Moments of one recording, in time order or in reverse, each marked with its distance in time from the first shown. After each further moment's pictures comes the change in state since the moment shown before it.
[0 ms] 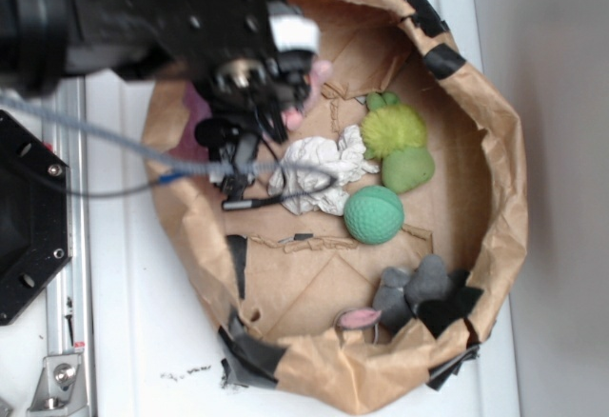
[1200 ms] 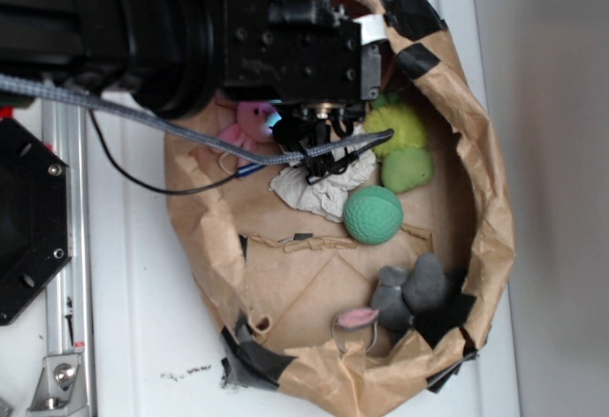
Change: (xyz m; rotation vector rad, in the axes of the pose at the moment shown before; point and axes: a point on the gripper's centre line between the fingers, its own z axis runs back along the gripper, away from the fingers) arm 0.029 0.010 -0.024 0.199 0.040 0.310
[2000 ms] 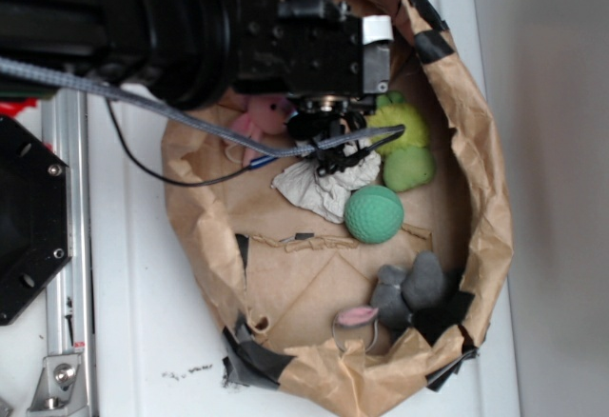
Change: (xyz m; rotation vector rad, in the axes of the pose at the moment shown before) arm 0.020 -0.005 -0.013 -0.022 -0.071 -0.100
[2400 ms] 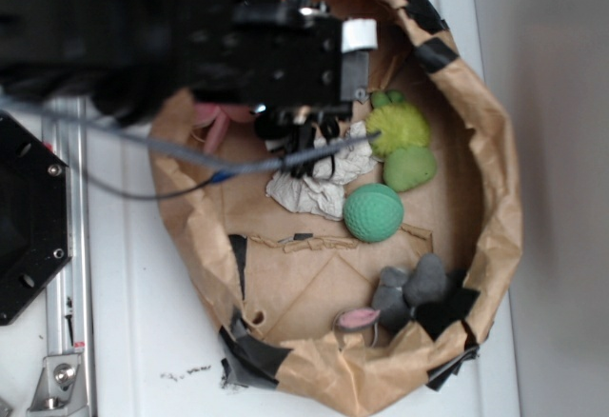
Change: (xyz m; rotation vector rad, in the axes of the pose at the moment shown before) arm -0.020 -0.004 0.058 0.008 -0.051 -0.138
